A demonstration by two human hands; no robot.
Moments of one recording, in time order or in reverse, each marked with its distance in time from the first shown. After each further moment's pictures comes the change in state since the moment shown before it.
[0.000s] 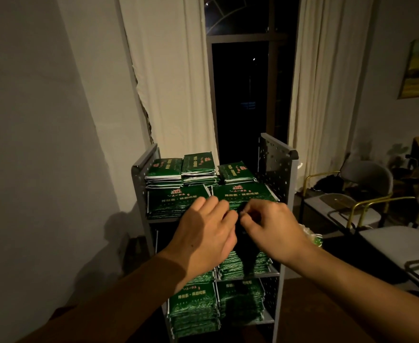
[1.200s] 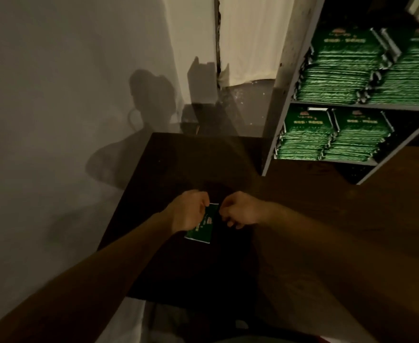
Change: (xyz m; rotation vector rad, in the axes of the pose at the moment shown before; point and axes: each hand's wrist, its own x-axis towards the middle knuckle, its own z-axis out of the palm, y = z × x) left_hand -0.441 -0.021 0.014 -0.663 -1.047 -0.871; right_hand -0.196 -0.118 0.355 0.269 -1.158 0.563
